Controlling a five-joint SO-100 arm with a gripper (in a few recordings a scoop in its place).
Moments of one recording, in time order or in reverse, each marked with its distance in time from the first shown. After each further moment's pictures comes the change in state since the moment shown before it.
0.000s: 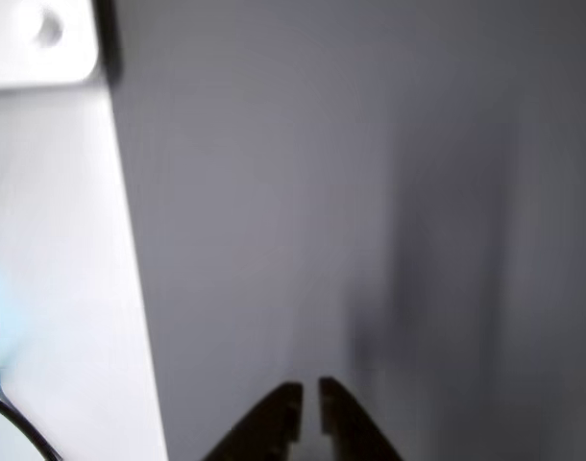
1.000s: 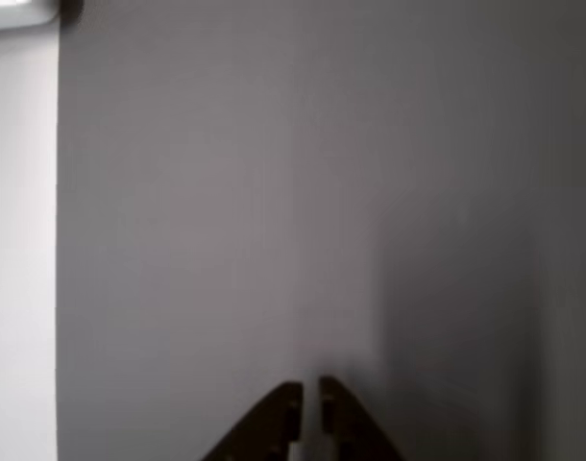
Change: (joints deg) arm 3.0 52.7 49.1 -13.6 2.8
